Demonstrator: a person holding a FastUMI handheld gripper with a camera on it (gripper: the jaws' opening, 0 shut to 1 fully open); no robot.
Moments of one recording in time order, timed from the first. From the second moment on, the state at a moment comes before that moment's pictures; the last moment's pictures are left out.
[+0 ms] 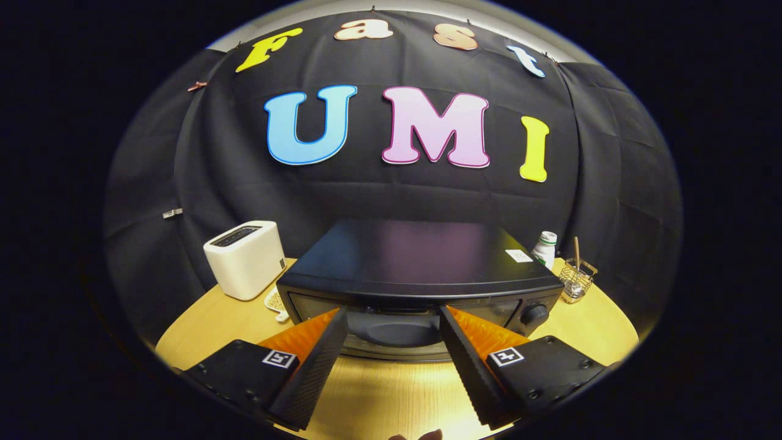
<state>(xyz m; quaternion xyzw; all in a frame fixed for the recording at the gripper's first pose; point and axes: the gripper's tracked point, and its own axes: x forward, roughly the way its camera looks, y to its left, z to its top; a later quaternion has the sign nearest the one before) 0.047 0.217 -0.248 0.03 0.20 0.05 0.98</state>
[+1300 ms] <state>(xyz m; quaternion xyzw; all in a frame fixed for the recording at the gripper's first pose) 0.049 0.208 -0.256 0.04 0.21 0.00 0.98</state>
